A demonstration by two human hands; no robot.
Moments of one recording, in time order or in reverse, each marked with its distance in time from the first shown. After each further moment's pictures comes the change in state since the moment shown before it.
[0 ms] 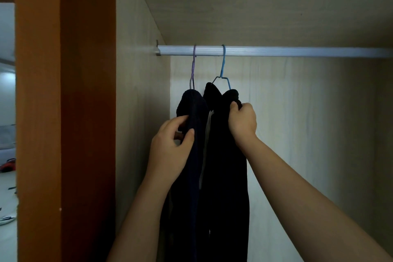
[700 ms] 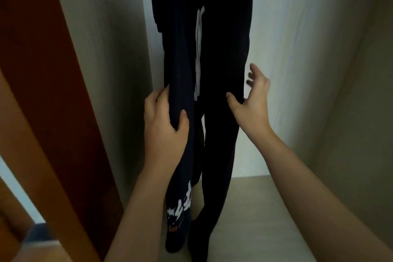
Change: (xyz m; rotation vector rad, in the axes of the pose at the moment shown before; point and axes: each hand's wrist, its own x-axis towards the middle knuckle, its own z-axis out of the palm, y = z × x) left_hand -0.148 -0.024 0.018 0.150 -0.073 -0.105; right_hand -0.136 0.115 -0.068 -0.064 -0.125 -0.080
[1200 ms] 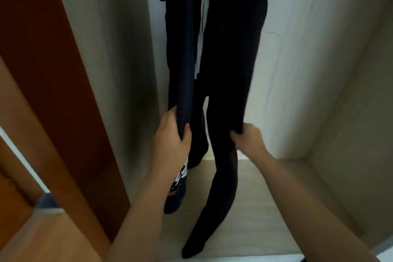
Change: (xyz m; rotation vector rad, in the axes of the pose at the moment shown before) left_hand -0.054 -0.023 0.017 0.046 -0.181 -0.212; right_hand -0.058 0.094 0.001 -0.402 -0.332 0.394
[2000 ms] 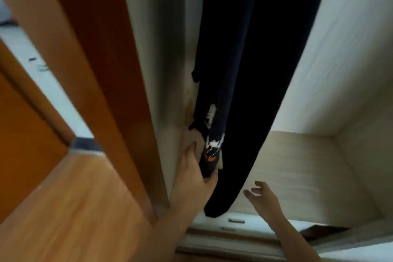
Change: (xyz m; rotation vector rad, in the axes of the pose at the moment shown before) left_hand -0.130 -0.087 0.008 0.047 -0.249 -0.412; right_hand -0.135 0.138 0.109 -0.005 -0.429 0.488
